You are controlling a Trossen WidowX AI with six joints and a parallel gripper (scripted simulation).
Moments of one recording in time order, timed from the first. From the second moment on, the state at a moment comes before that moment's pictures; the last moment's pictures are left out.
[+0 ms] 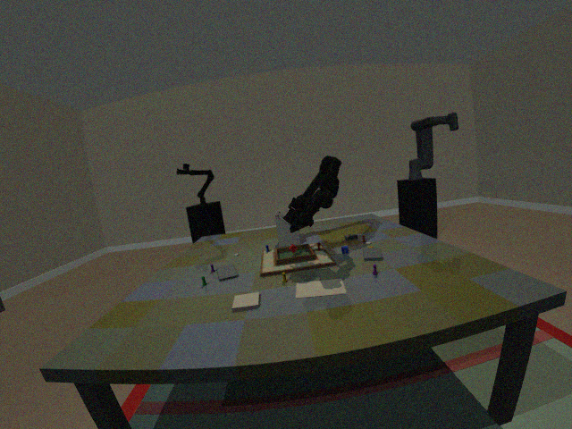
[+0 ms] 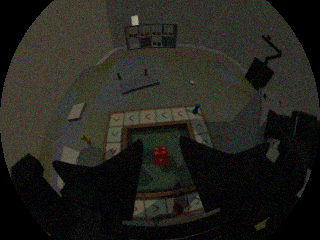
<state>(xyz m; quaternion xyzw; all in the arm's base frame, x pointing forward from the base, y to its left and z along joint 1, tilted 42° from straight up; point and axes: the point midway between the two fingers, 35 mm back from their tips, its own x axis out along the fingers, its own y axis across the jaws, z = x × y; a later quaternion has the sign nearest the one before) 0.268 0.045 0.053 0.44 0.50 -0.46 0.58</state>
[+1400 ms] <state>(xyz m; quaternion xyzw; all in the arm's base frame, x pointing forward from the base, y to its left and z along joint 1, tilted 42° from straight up) 0.247 0.215 0.155 0.22 0.67 0.29 0.65</state>
